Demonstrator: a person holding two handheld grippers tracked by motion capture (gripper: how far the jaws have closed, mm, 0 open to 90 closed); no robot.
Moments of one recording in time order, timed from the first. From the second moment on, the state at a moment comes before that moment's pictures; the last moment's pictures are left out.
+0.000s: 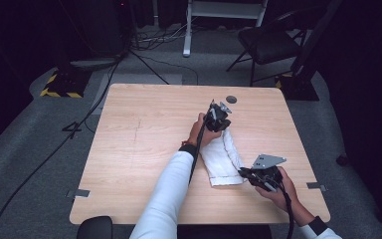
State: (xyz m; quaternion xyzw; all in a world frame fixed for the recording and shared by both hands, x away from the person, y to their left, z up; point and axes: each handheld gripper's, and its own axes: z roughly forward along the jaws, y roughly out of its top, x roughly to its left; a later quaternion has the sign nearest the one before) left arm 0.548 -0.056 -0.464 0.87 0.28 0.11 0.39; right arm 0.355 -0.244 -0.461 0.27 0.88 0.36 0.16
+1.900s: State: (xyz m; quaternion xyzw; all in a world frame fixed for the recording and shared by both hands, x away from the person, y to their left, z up) left arm 0.391 0.016 -0.487 0.93 0.18 0.07 0.32; right arm 0.381 -0.262 -0.484 0.30 0.89 0.31 0.15
